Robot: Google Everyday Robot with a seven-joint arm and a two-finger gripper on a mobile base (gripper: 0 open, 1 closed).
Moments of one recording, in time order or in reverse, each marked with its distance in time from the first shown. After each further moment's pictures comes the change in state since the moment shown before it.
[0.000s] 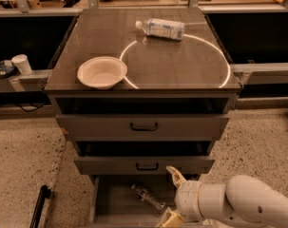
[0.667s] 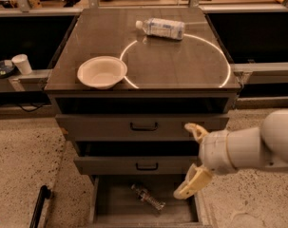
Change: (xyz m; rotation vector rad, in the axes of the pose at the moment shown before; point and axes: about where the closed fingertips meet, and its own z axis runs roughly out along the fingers) arm -0.089 -0.068 -0.112 0.016 0.101 -0.111
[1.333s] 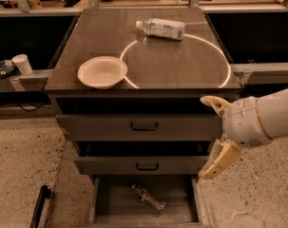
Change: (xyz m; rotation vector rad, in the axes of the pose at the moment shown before) arm -0.040 -0.025 -0.078 0.008 0.058 -0.106
